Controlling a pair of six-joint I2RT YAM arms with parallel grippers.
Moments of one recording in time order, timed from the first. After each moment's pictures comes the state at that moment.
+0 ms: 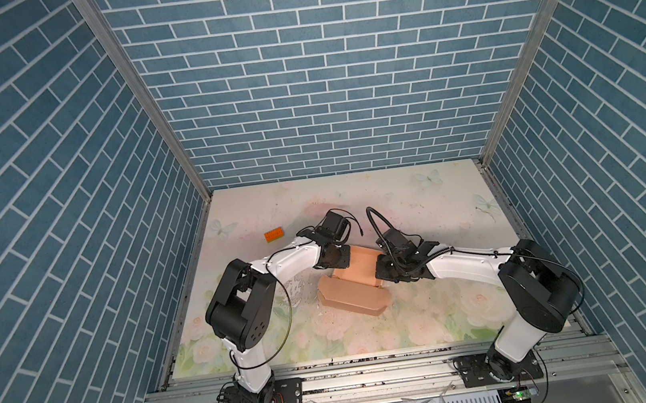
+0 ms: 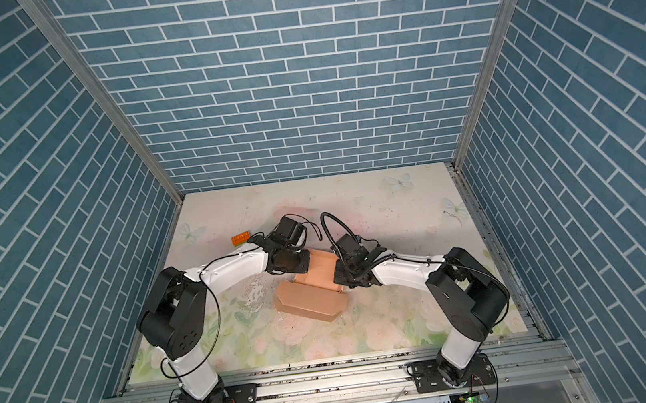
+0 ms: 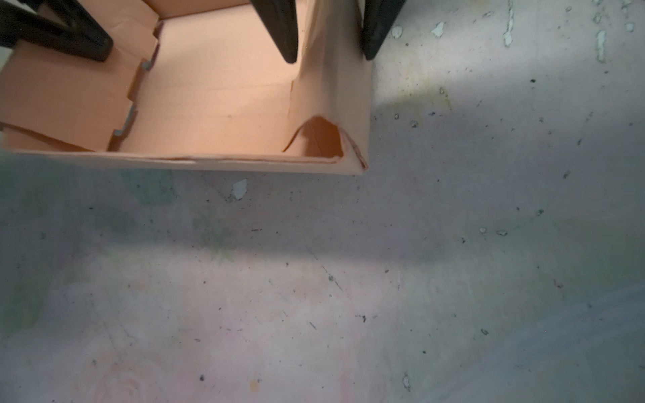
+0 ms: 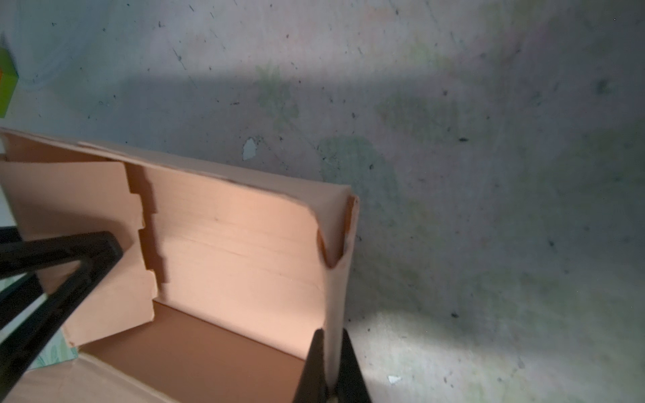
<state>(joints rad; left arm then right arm) -0.62 1.81 1.22 -0.53 0.02 -0.38 0.80 1.65 0.92 -0.31 -0.02 0.91</state>
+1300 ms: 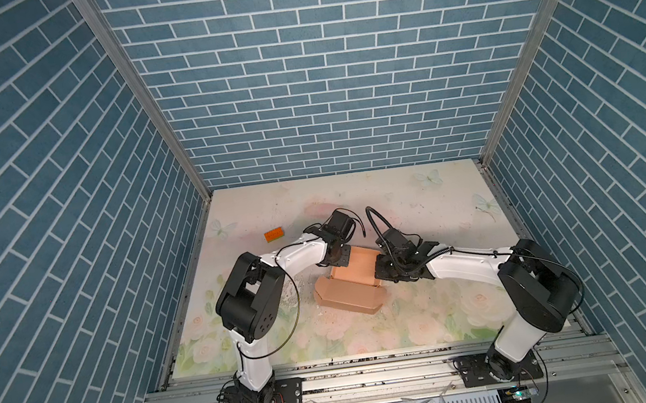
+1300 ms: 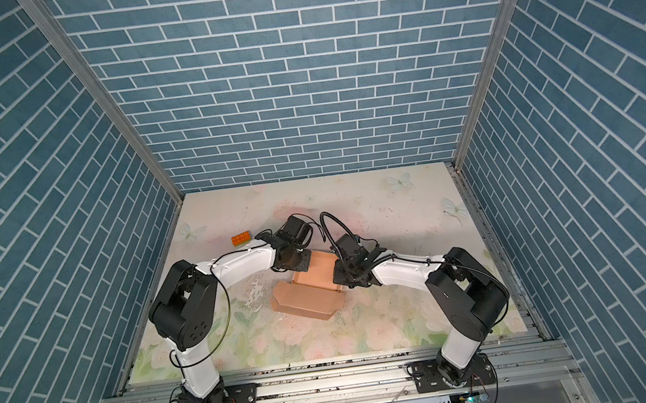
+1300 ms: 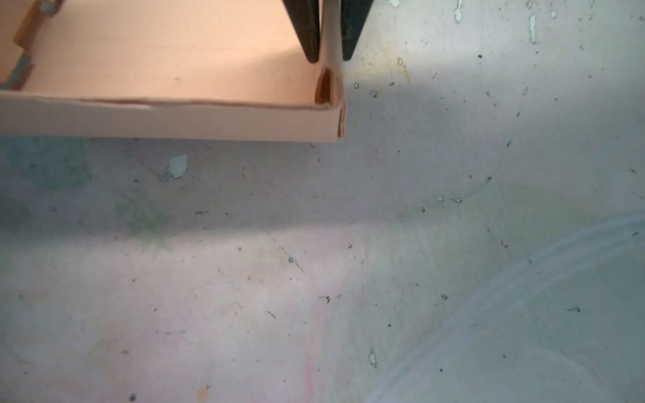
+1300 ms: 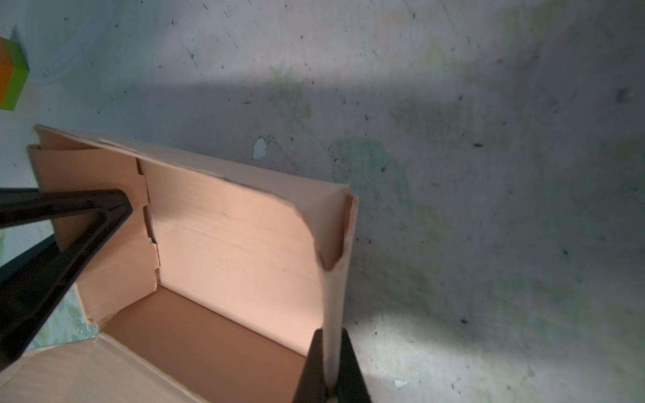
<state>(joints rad) -0.64 1.89 1.28 -0.59 -0.16 -0.30 0.80 1.65 0.92 -0.29 -0.03 0.89</state>
